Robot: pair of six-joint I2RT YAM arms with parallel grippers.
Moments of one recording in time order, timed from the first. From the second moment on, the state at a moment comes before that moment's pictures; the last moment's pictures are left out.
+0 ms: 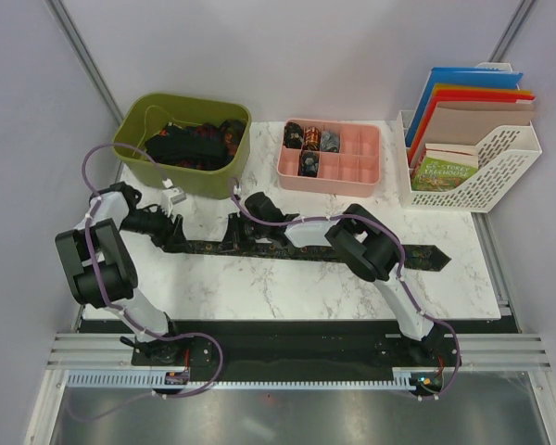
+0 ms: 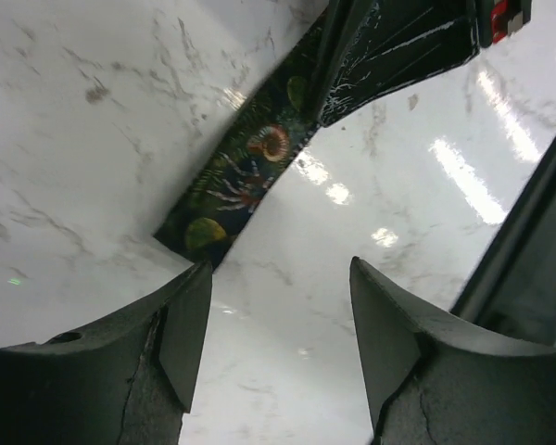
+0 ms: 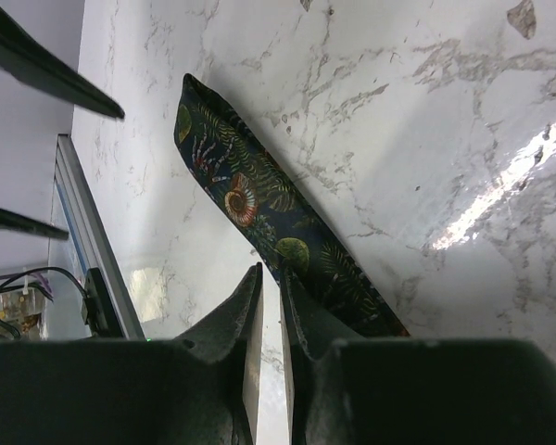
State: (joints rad) left arm 0.34 1.69 1.12 -1.07 0.80 1.15; right arm 0.88 2.31 1.48 0.27 -0.45 0.75
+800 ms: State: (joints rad) left arm 0.43 1.85 1.08 -0.77 0.79 0.42; right arm 0.87 2.31 1.47 0.28 -0.45 0.76
